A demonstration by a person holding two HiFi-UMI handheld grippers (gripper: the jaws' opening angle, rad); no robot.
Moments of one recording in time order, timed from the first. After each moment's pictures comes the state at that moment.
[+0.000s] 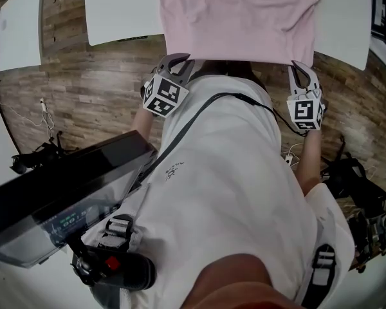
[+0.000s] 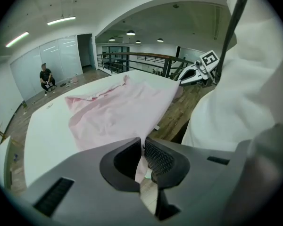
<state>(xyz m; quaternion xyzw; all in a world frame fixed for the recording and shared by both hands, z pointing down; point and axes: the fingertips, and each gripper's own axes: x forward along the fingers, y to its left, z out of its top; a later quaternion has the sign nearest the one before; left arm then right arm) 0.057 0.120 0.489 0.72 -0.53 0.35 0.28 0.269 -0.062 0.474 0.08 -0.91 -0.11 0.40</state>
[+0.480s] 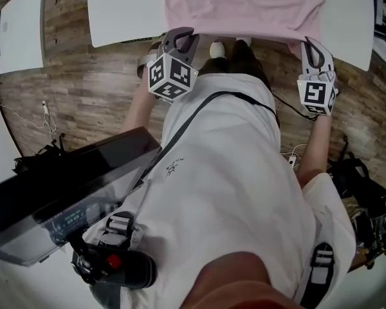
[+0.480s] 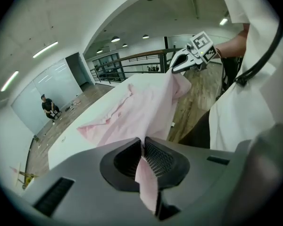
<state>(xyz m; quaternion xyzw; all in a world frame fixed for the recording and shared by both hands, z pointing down) 0.015 0.049 0.454 0.71 -0.53 0.43 0.15 0.221 -0.128 0.431 0.14 -0.90 -0.20 0.36</state>
